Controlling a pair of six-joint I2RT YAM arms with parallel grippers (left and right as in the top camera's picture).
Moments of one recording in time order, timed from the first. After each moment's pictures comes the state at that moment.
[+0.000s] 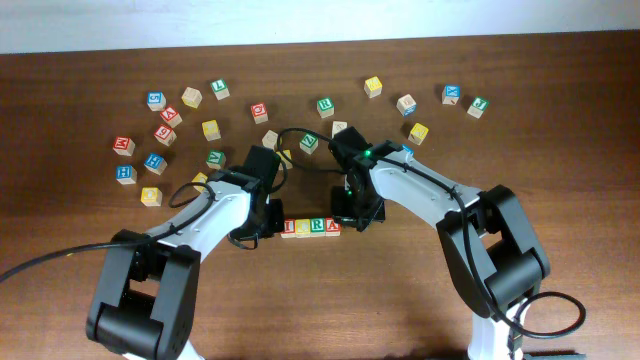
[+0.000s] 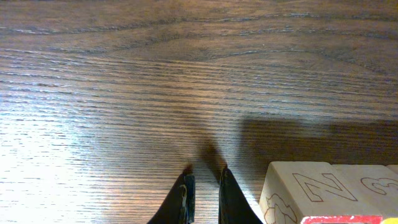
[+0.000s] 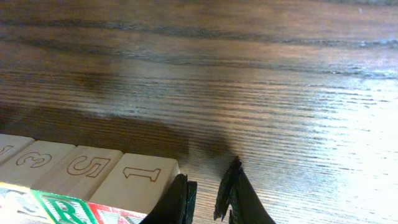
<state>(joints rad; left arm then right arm) -0.35 1.81 1.03 -0.72 0.02 -0.44 0.52 2.02 1.34 -0.85 -0.25 0.56</state>
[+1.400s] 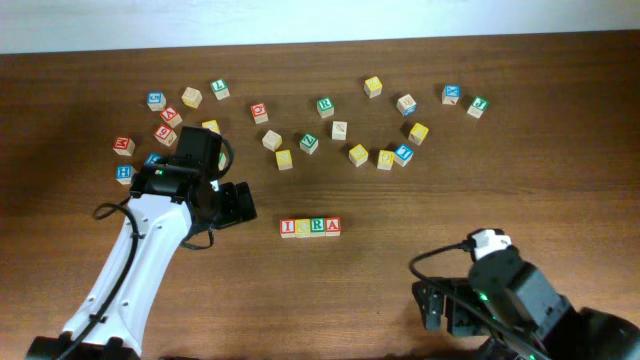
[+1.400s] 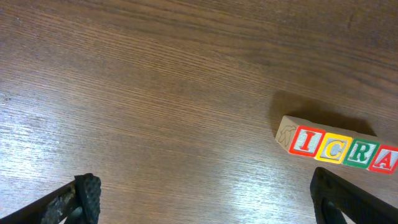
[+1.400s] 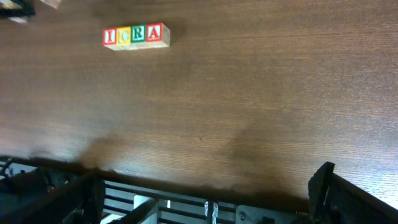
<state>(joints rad) -0.17 1.48 1.15 -1.05 -0.01 -0.43 0.72 0.72 1.10 -1.39 0.06 0.75</state>
